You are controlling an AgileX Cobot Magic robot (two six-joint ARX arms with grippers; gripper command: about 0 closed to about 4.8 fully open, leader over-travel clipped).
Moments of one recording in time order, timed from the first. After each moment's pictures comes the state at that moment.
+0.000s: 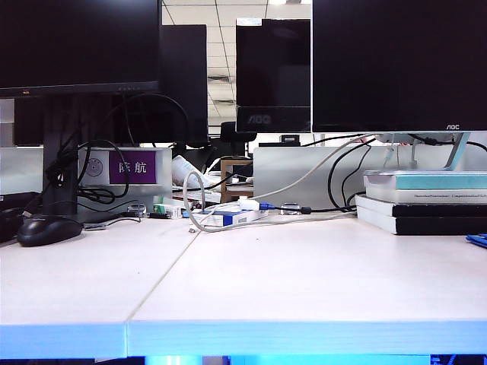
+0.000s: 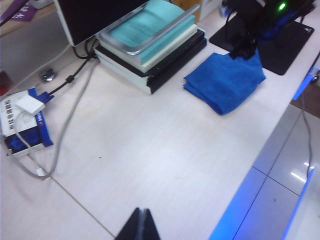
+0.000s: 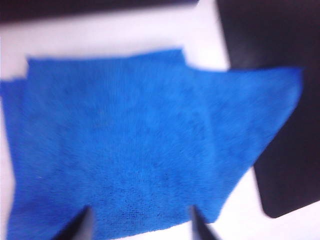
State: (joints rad) left arm -0.69 1.21 1.71 -0.99 0.20 0.14; right arm -0.20 1.53 1.31 -0.86 0.22 -0.05
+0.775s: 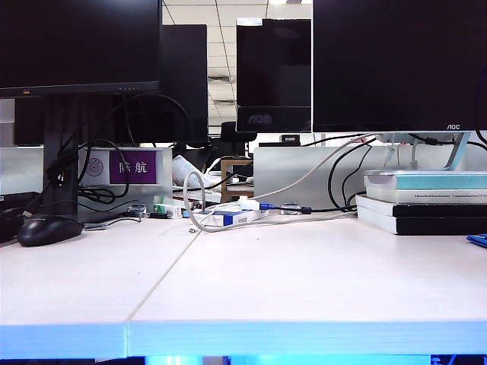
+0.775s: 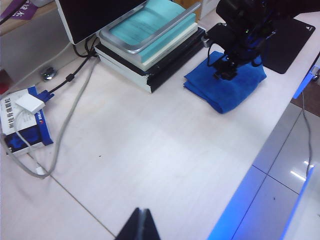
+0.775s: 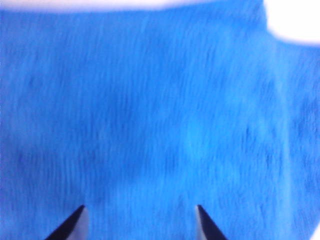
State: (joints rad) left arm -0.69 1.21 1.71 -0.99 0.20 0.15; right arm -0.21 1.77 1.30 -0.78 0.18 -0.05
